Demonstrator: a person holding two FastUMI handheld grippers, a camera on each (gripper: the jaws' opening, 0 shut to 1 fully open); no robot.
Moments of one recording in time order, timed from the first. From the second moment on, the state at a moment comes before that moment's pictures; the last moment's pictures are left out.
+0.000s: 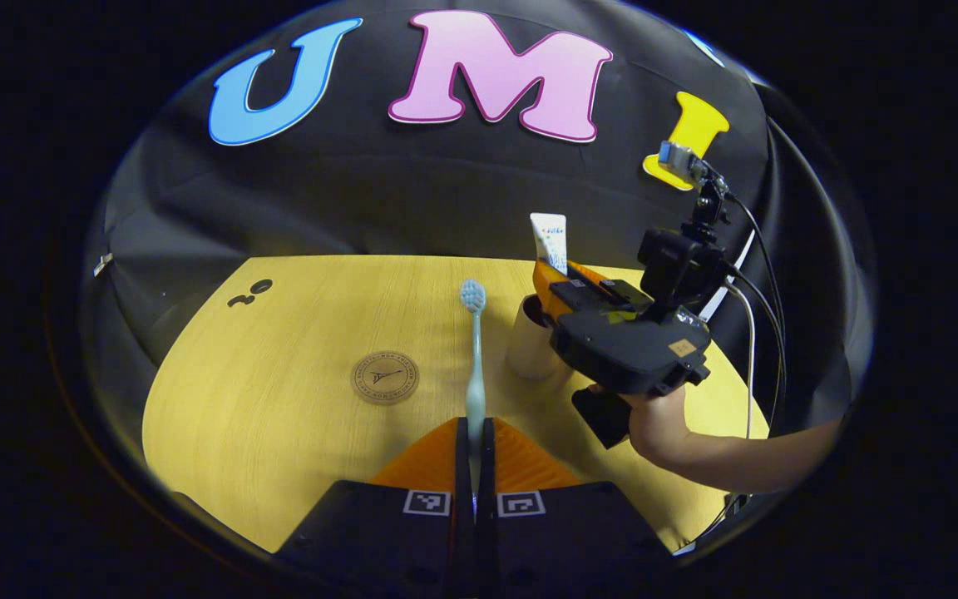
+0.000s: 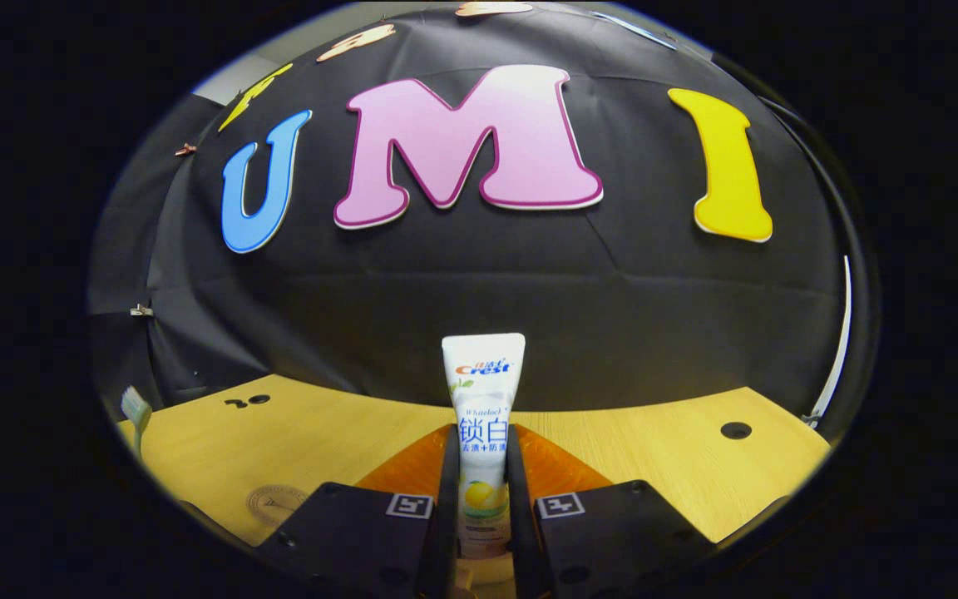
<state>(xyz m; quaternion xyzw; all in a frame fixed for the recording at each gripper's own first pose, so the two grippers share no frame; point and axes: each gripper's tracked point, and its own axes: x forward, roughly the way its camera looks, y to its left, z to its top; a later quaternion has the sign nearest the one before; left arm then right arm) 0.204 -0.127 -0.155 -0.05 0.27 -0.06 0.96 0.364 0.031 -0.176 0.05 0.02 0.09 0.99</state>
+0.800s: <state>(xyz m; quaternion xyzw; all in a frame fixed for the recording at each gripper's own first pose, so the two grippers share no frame) 0.315 -0.172 -0.072 -0.08 0.13 -0.11 0.98 0.294 -0.070 -0.175 0.06 0.08 0.04 0.99</state>
